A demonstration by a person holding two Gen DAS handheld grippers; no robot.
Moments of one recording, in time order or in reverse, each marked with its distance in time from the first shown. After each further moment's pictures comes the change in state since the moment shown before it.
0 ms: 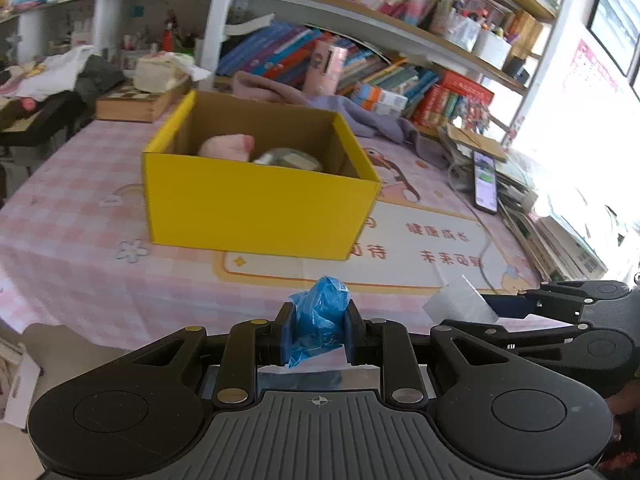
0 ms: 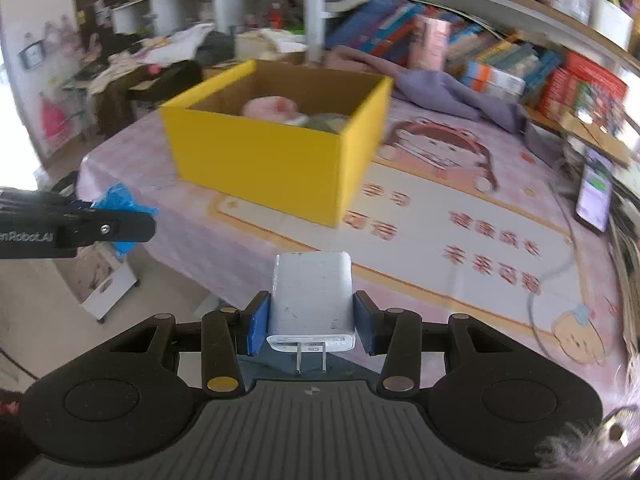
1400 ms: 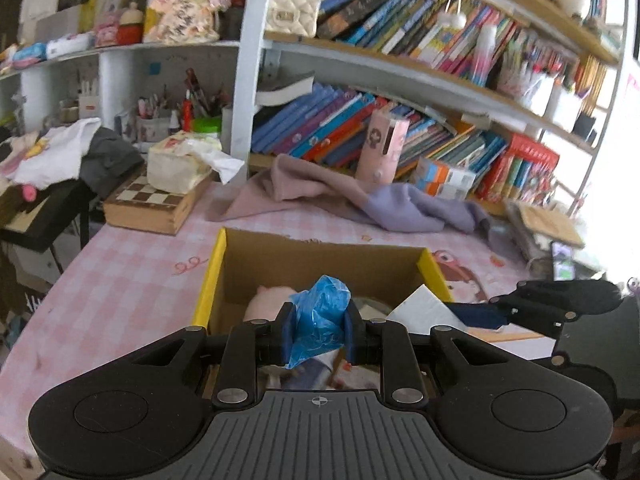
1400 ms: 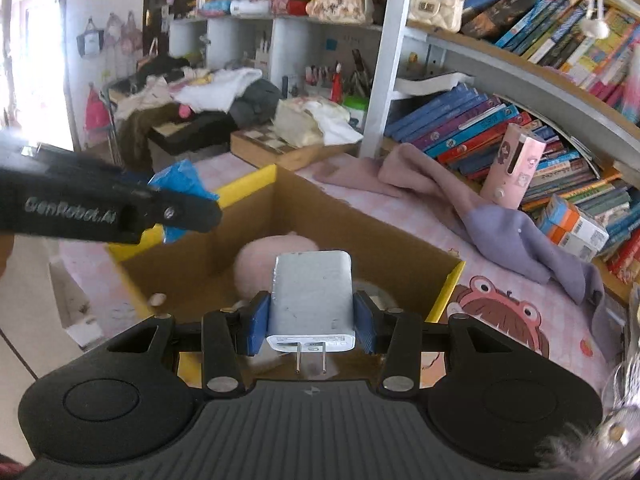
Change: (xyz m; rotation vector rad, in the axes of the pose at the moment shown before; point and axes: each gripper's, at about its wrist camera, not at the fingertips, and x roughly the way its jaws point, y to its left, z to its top) left arm 0.119 0.041 0.178 0.067 -0.087 0.125; right arm 0.137 -0.014 0.186 -0.241 -0.137 0.081
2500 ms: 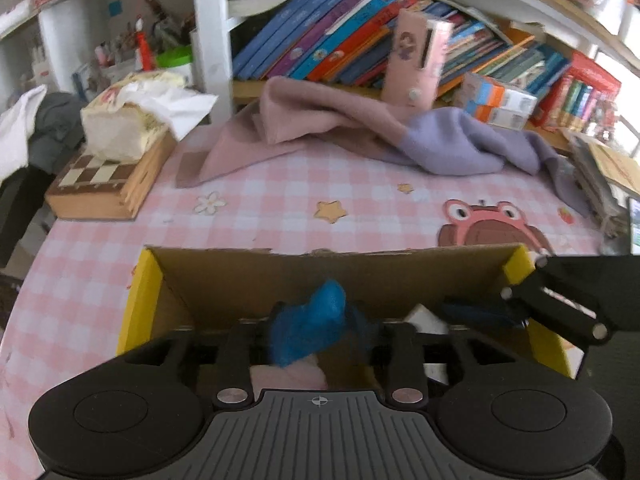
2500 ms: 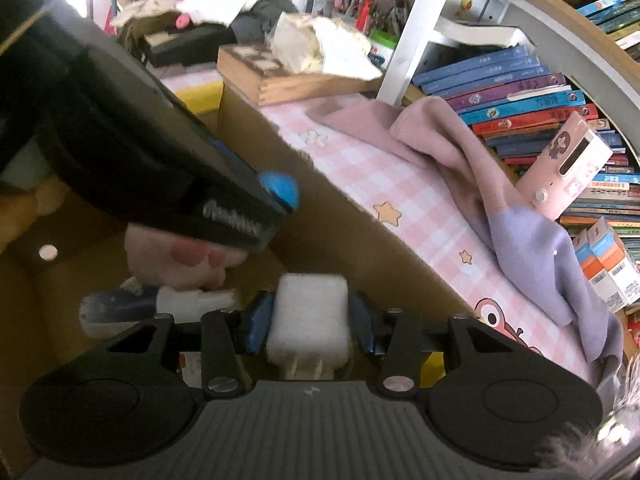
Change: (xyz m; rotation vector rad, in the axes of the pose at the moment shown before) left arm 0.136 -0.011 0.039 0.060 0.226 0.049; right arm 0.119 -0.043 0.015 -0.173 0.177 0.035
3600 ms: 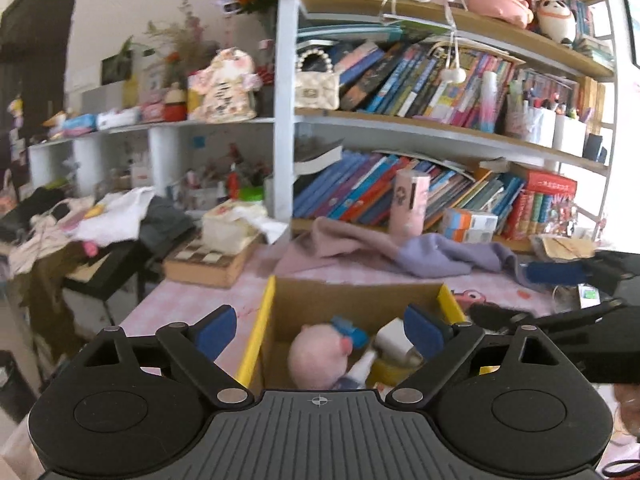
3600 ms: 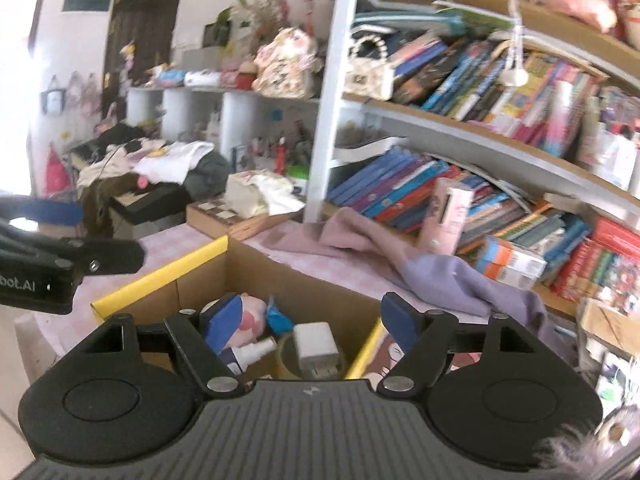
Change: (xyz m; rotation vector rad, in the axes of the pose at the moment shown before) left arm -0.205 -0.007 -0.132 -0.073 -0.457 0.120; right arm -0.189 0.052 -0.059 0.273 -0.395 -0.212
